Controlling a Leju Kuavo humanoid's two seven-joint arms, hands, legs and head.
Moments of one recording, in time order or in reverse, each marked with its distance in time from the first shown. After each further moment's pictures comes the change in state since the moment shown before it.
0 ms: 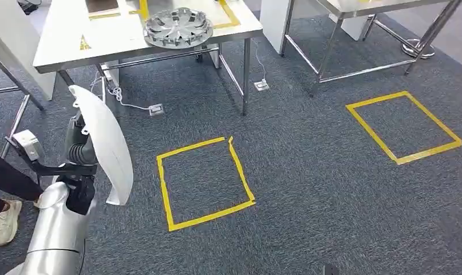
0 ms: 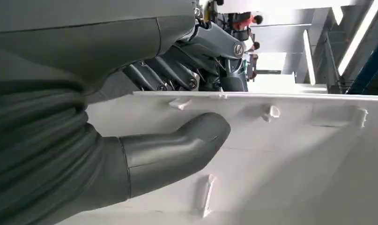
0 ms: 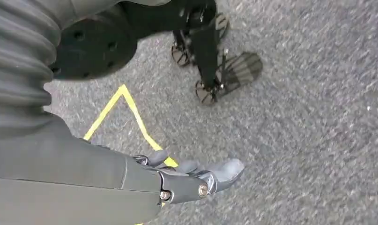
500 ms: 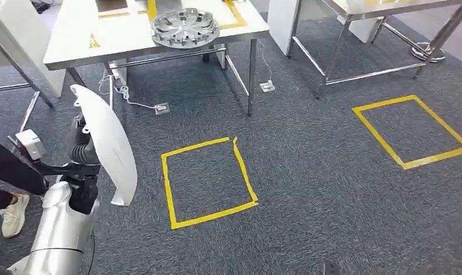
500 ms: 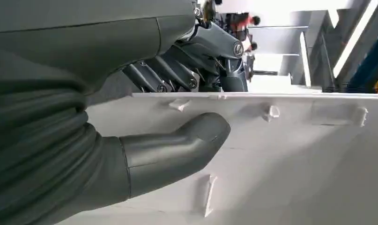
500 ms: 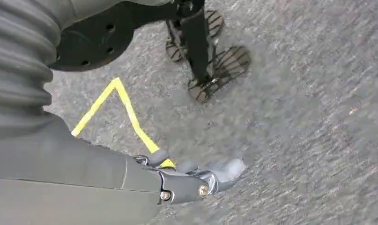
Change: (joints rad) left arm -0.008 -0.013 -0.002 0.020 0.018 -0.009 0.004; right arm 0.005 0.003 -0.001 0.000 0.007 -0.032 -0.002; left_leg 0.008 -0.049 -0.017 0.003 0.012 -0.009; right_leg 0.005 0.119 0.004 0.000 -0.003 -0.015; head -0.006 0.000
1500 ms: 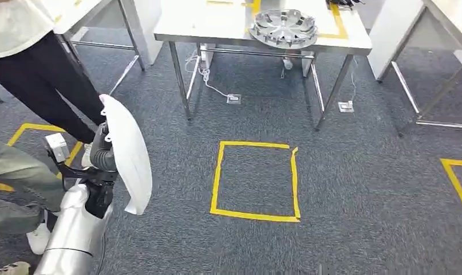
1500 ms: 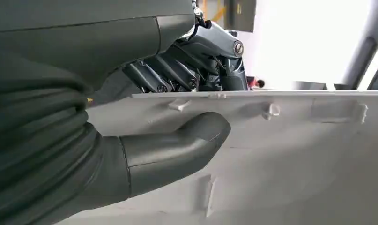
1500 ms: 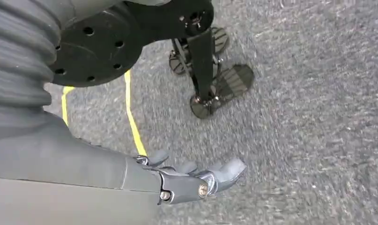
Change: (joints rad) left arm 0.011 -0.019 -0.067 0.072 -0.004 -0.055 -0.019; right arm 0.013 0.017 0.003 0.000 -0.024 0.081 -0.049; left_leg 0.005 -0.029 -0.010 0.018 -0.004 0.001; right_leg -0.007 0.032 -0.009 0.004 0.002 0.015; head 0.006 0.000
